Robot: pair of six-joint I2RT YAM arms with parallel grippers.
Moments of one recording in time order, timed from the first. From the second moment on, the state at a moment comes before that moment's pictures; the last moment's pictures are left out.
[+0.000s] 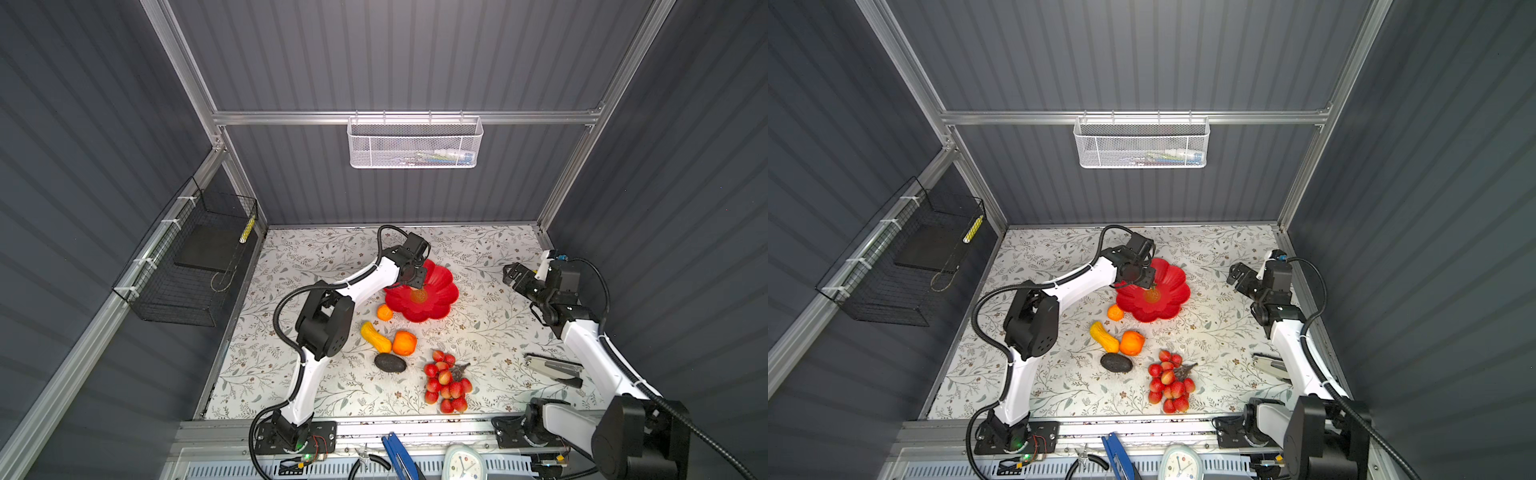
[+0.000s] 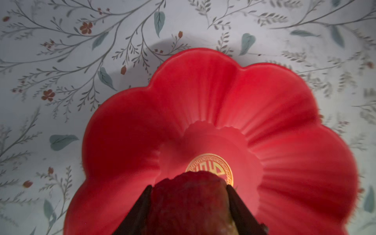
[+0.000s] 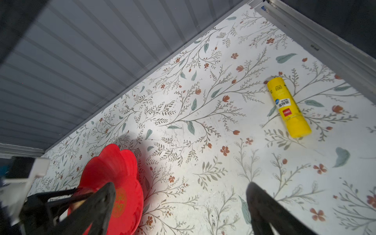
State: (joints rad) left arm -0.70 2.22 1.85 -0.66 -0.06 -0.21; right arm -0.09 1.14 0.73 -0.15 -0.15 0.49
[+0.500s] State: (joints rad) left arm -0.70 2.30 1.90 -0.65 -0.06 -0.22; right arm -0.08 1.10 0.73 -0.24 -0.15 0.47
